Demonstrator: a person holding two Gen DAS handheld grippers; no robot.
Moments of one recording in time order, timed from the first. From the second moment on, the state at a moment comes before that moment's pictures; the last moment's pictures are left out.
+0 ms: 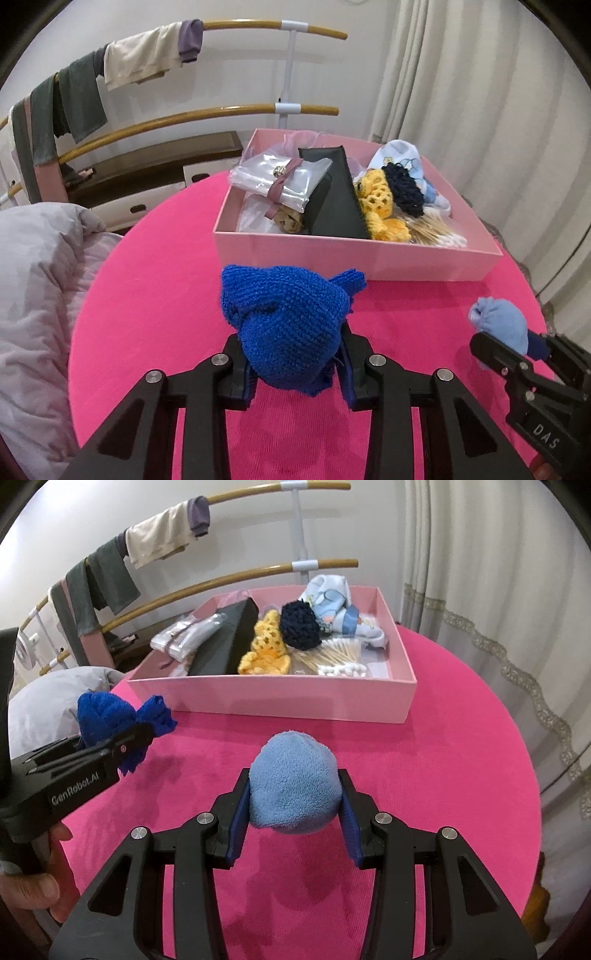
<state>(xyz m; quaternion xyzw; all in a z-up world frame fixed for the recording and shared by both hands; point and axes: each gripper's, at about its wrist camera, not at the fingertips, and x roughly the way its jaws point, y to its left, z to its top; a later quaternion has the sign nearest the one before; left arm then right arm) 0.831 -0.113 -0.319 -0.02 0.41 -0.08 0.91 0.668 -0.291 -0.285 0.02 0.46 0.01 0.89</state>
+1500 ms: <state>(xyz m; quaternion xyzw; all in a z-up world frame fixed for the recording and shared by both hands) 0.689 -0.097 -0.194 0.00 0.31 -0.09 0.95 0.616 -0.292 -0.181 0.03 0.37 0.00 0.93</state>
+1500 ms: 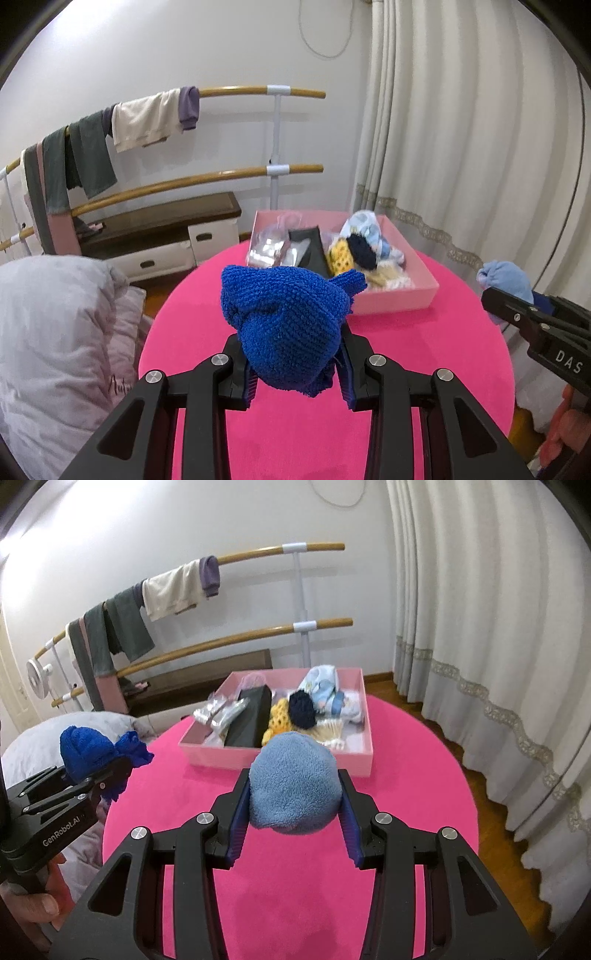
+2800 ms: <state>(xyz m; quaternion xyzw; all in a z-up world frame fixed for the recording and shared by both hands) 0.961 -0.145 -0.191 -0.02 0.30 -0.12 0.94 0.791 -0.339 -0.170 0.05 0.38 0.03 0.92</state>
